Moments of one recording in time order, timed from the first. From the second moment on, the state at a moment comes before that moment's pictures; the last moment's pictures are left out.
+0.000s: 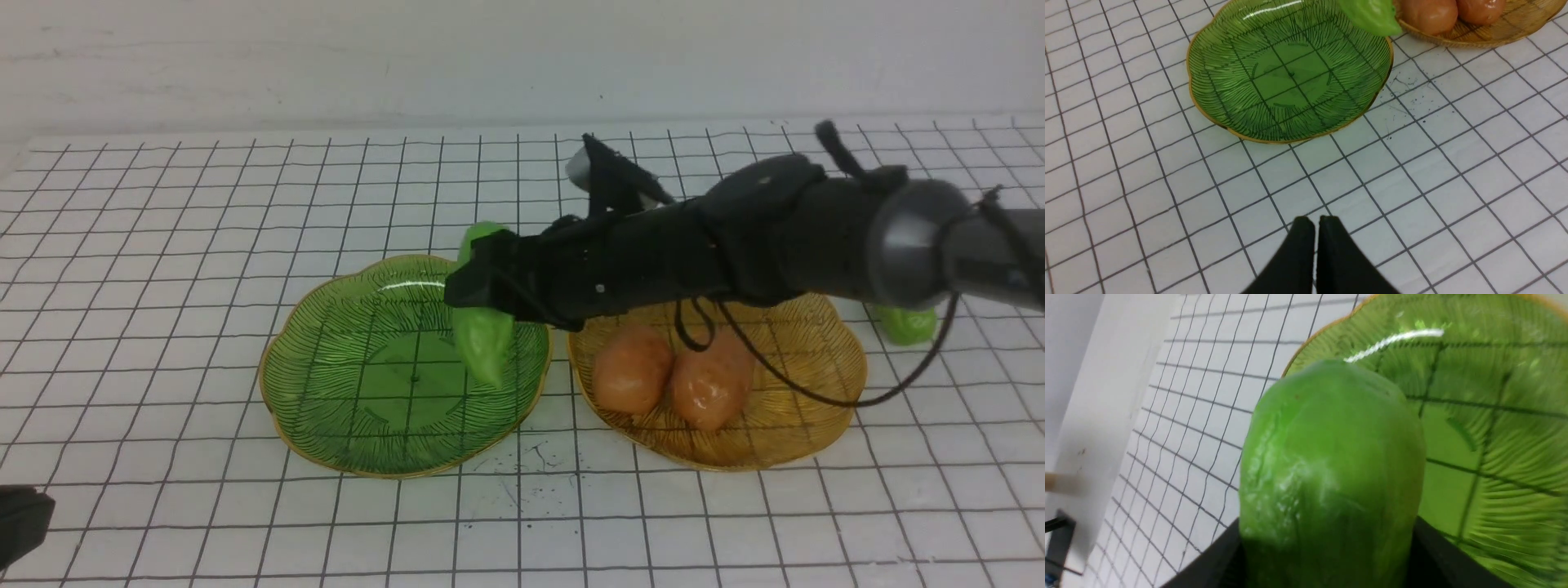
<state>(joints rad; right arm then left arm) 0.52 2.02 -1.44 1.34 0.60 -0.70 -0.53 0.51 -0.82 0.13 1.08 -0.05</state>
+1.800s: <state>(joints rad) -0.05 2.19 -1.66 0.03 0.92 0.07 -0.53 0.51 -0.82 0.17 1.20 -0.11</state>
